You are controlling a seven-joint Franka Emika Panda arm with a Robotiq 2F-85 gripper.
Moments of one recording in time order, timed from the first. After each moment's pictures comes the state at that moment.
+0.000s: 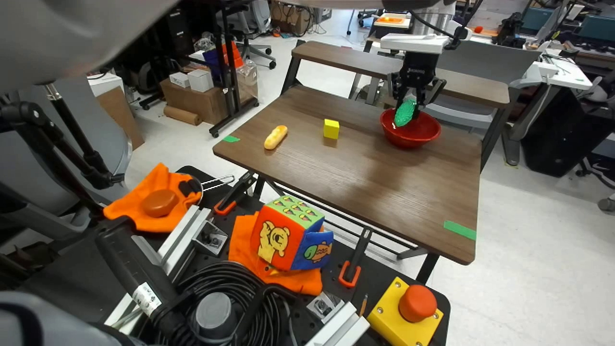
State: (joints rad) arm -0.01 1.20 -0.10 -0.74 -0.08 1.70 0.21
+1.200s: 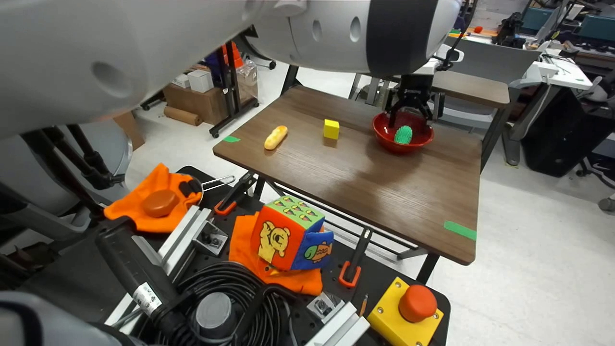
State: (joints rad) arm 0.00 1.36 -0.15 -0.57 -0.09 1.63 0.24
